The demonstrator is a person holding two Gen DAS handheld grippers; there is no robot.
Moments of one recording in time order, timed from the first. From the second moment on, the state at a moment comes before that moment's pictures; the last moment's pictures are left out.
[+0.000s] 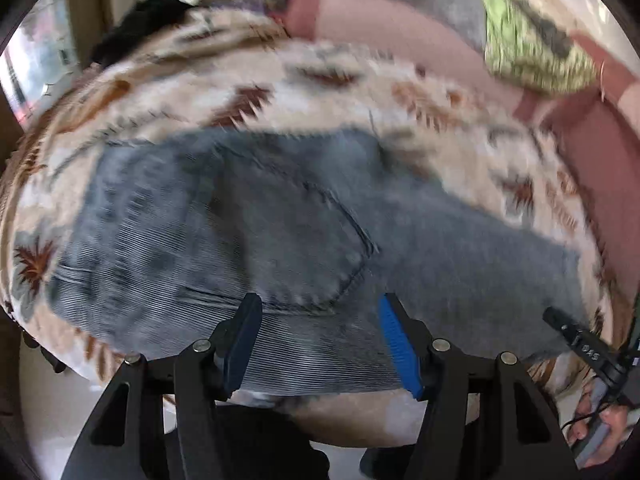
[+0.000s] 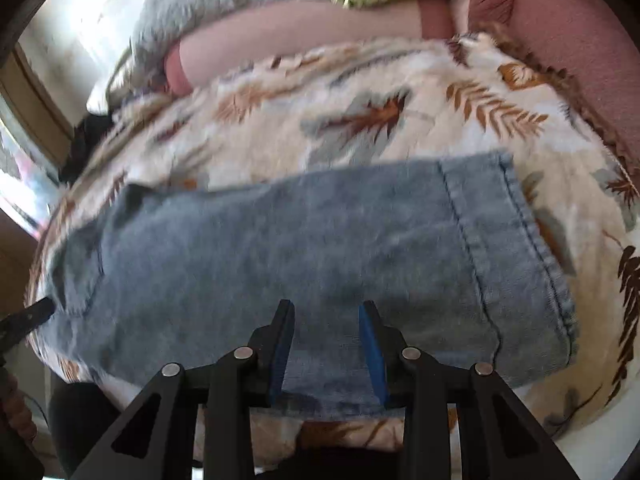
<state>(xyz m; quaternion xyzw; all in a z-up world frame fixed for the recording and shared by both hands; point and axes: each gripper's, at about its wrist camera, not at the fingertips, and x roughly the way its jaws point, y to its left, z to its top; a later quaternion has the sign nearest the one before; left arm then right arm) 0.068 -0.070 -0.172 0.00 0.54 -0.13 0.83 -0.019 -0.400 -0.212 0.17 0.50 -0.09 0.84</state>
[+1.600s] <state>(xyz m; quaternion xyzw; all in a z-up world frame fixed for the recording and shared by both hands) 0.091 -0.110 -0.221 0.13 0.56 -0.09 0.82 0.005 -0.396 -0.246 0.10 0.60 -0.10 0.79</state>
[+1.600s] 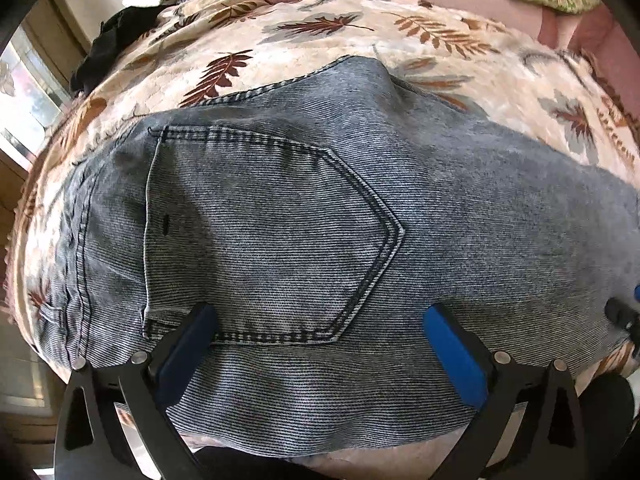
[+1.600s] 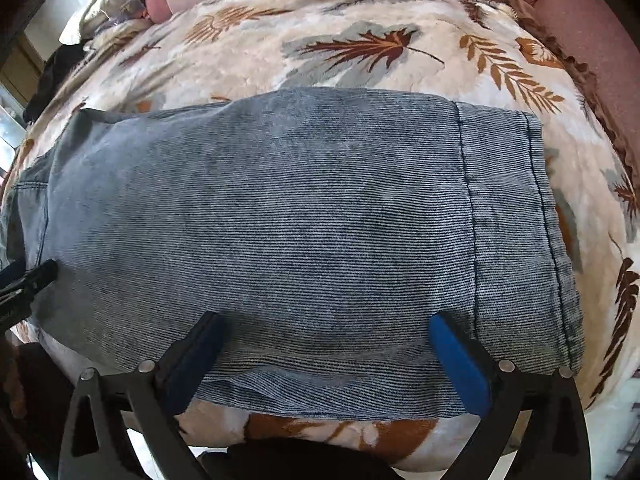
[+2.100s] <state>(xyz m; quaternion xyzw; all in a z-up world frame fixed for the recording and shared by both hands) 0.067 -0.055 -0.172 0.08 0.43 -0.03 0.90 0.116 -0.283 -0.166 0.04 0.49 0.12 0.86</state>
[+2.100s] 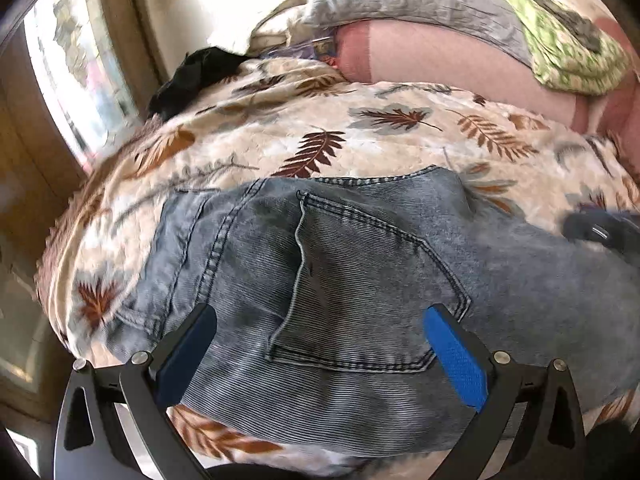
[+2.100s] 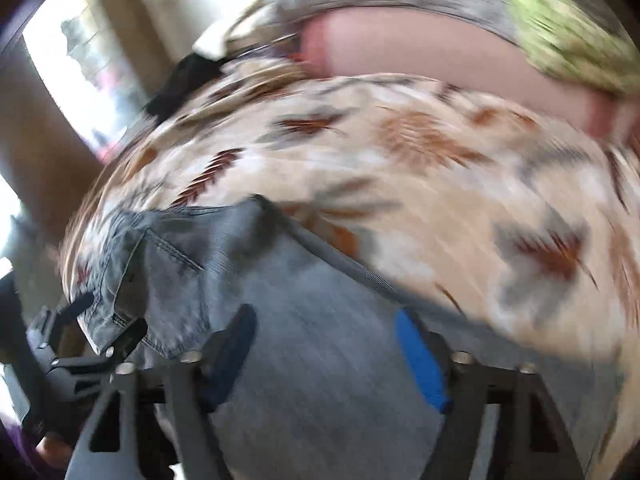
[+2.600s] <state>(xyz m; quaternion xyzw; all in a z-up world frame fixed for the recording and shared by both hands) 0.079 -0.041 -0.181 0.05 0.48 -0.21 0.85 0.192 -0.250 -0.225 -0.04 0.55 0.20 0.81</state>
